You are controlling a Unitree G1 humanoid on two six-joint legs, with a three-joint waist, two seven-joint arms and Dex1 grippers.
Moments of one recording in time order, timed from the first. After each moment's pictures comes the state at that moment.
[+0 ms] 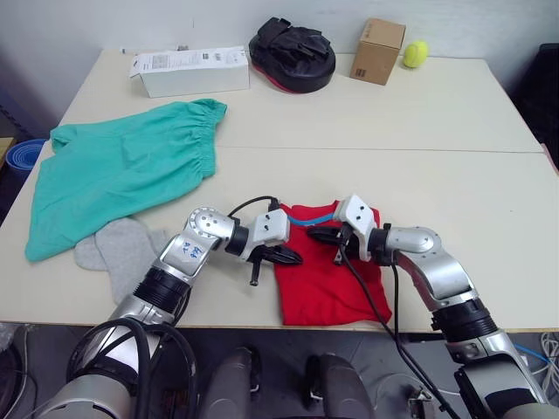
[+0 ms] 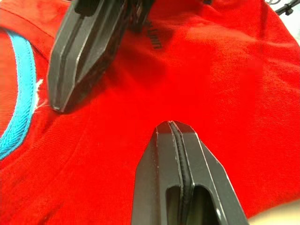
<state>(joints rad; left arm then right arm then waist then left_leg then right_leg) -0.69 0.43 -0.40 0.25 -0.11 0.25 -1.17 -0.49 -0.49 0.22 0.10 0.19 0.30 0.87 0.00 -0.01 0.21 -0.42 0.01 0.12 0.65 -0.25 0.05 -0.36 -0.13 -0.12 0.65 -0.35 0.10</state>
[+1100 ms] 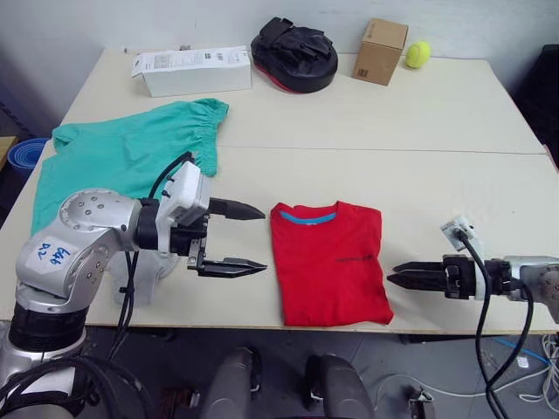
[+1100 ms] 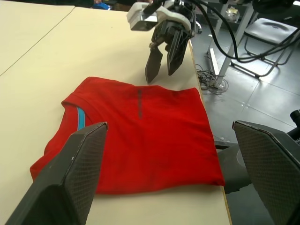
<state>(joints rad) -0.47 0.78 0.07 -0.44 -0.63 0.77 -1.13 -0.29 -0.93 -0.11 0.06 0.74 1.14 1.16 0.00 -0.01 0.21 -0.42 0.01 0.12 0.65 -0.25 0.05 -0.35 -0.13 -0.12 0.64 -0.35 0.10</state>
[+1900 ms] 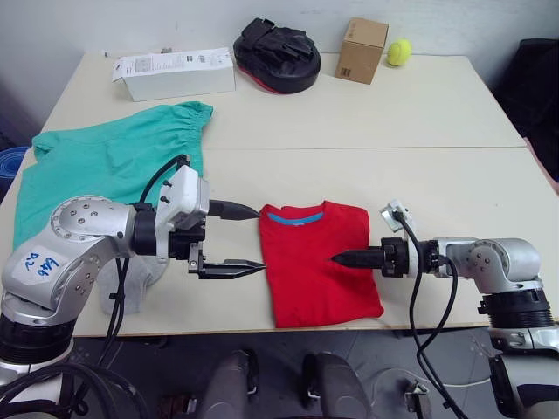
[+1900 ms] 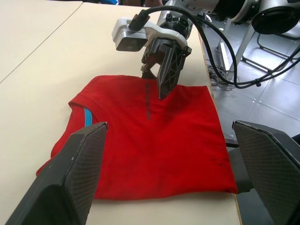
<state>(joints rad) -0.45 0.83 0.08 -0.50 -0.67 0.76 -1.03 -0.51 -0.65 0.00 0.10 0.73 1.25 1.05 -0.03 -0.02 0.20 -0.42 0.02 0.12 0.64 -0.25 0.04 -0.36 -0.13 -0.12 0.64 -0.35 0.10</state>
